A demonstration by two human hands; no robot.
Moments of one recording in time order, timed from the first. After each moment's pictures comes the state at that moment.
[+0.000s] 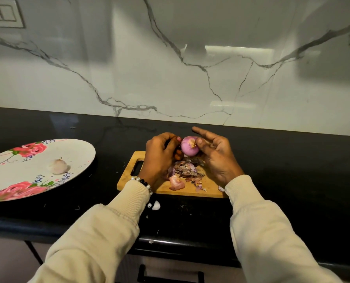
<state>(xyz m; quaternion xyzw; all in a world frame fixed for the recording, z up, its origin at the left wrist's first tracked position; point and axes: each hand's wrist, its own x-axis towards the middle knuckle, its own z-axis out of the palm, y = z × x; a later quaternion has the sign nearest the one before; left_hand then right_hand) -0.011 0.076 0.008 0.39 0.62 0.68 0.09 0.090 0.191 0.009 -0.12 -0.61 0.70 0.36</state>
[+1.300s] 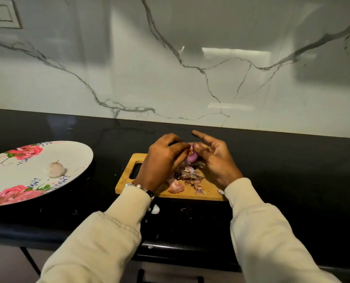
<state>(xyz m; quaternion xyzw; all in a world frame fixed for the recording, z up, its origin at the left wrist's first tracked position) -0.024 0.071 0.004 0.62 0.62 0.38 -0.30 0.093 0.191 0.008 -0.10 -0.63 0.70 0.33</state>
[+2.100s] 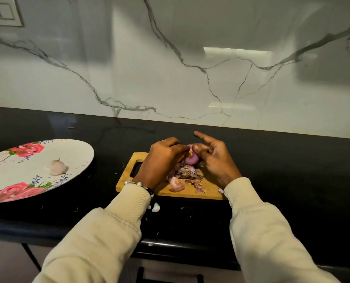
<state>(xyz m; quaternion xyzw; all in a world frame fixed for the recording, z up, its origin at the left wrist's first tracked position) -0.031 0.074 0.001 0.64 0.63 0.35 -0.27 0.094 0.193 0.008 -0.16 -0.71 0.60 0.32</state>
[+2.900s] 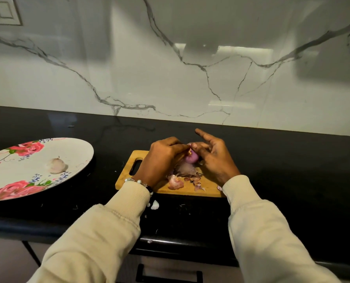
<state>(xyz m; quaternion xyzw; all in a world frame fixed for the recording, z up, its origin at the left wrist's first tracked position) -0.028 0.073 0.001 0.66 0.62 0.34 -0.26 0.090 0.195 0.005 -0.17 -0.72 0.59 0.33</state>
